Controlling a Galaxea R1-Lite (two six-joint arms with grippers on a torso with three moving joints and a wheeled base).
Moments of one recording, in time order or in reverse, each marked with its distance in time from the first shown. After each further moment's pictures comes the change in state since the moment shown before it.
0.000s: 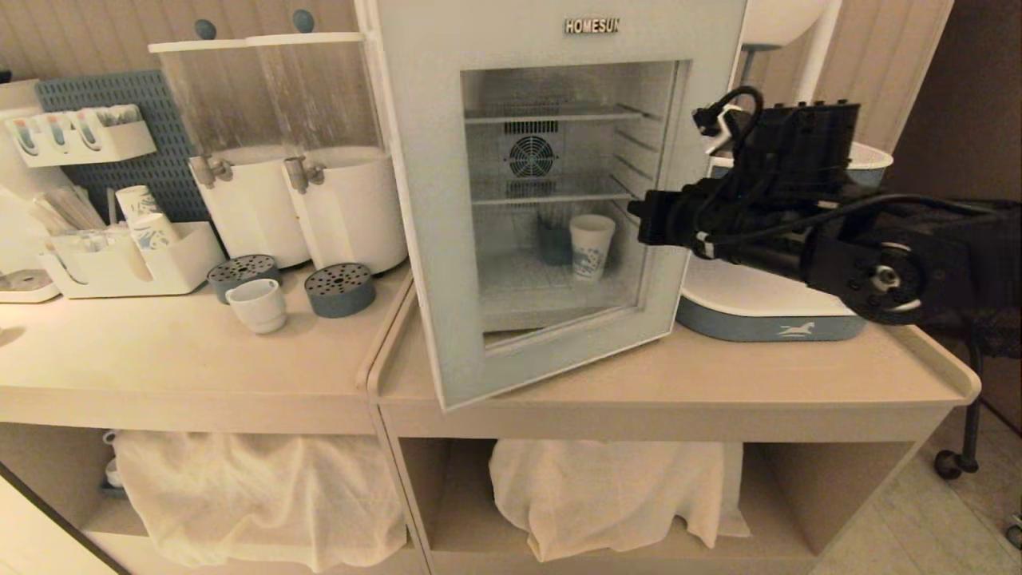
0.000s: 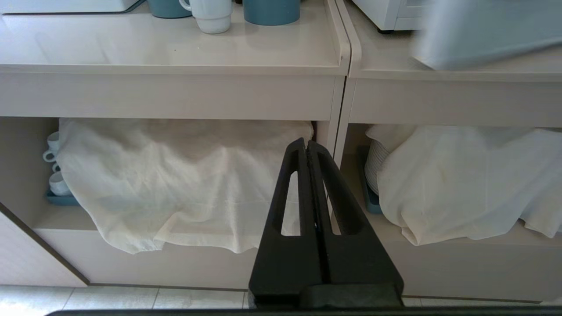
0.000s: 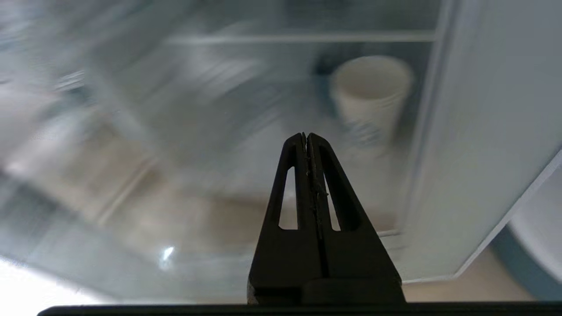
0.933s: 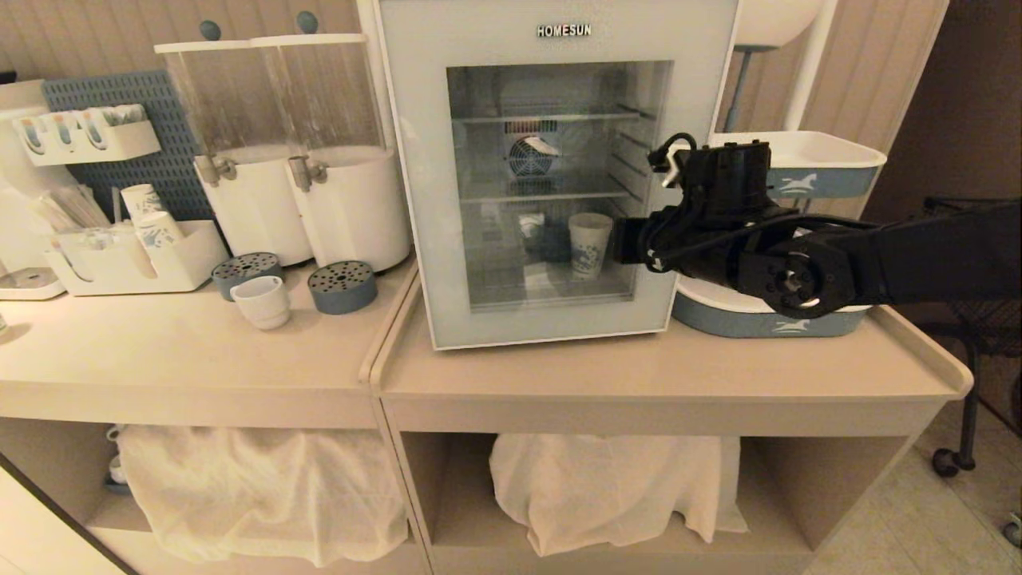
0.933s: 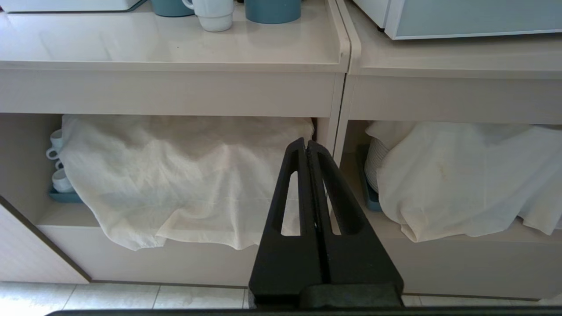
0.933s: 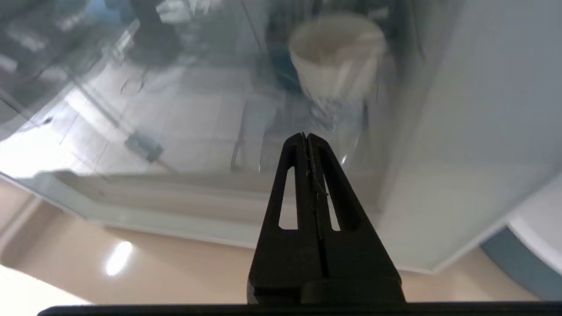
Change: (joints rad) left arm 0.000 0.000 0.000 0.000 0.000 0.000; right arm -0.018 0.150 -0.119 0.062 -0.084 -0.030
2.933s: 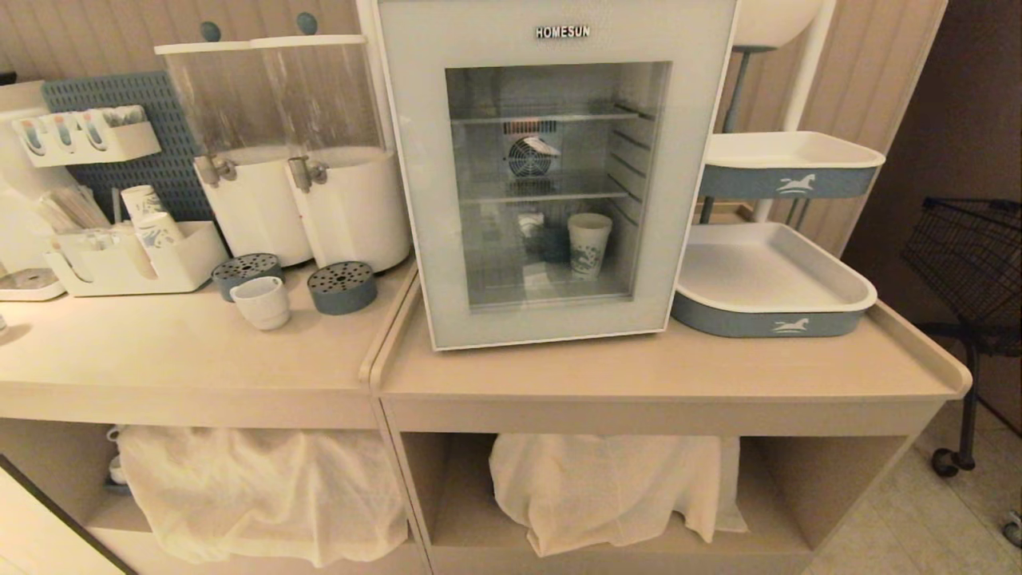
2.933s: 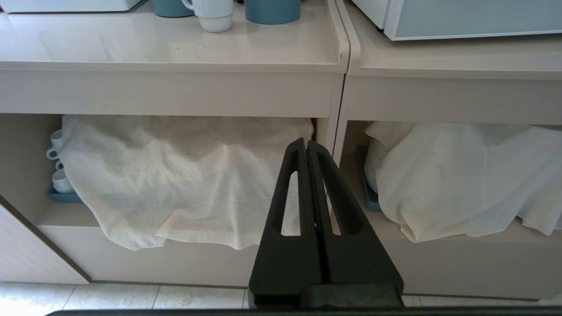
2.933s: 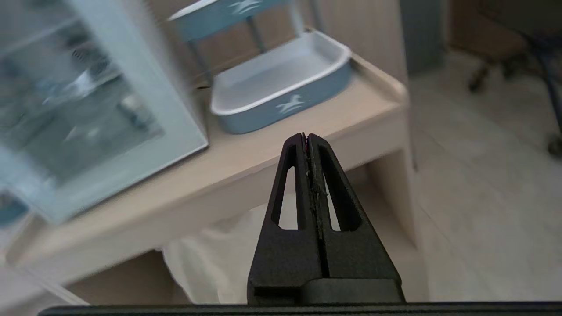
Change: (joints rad) left arm 0.000 0.000 0.000 0.000 0.001 -0.001; right arm -0.409 -2.007 1.141 0.530 -0.119 0.151
